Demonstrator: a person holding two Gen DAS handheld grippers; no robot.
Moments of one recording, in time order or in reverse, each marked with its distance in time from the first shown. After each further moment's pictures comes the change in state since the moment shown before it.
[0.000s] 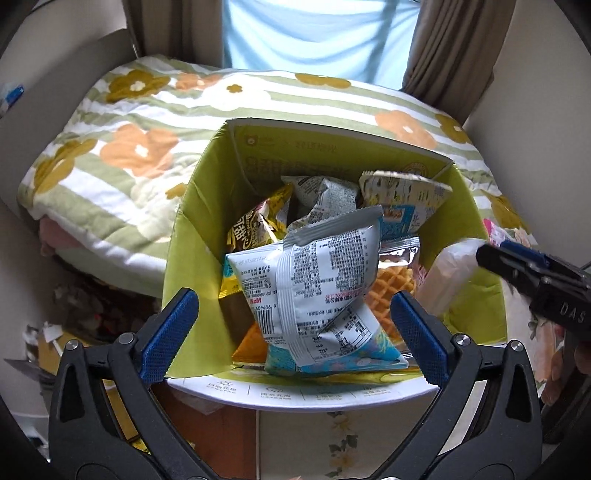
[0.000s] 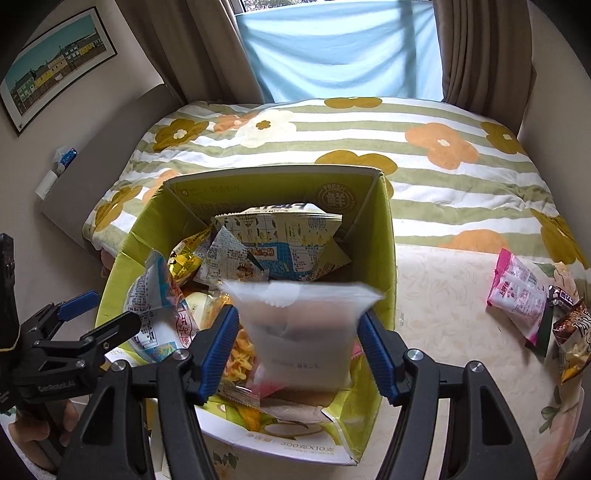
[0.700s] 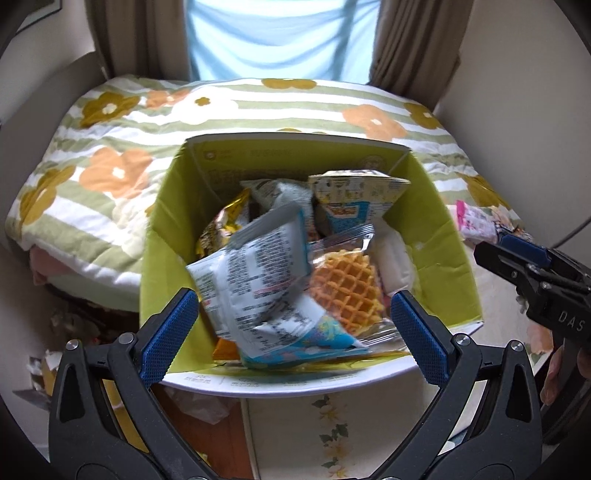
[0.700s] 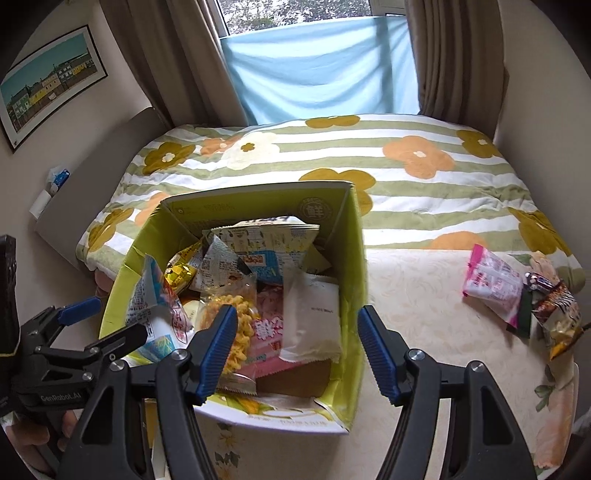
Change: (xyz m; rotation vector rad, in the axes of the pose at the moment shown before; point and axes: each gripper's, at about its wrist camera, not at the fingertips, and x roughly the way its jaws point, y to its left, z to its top) left arm -0.019 -0.034 -0.002 0.124 -0.012 -0.076; right arm -0.041 -0.005 -0.025 0.042 -0.071 -0.085
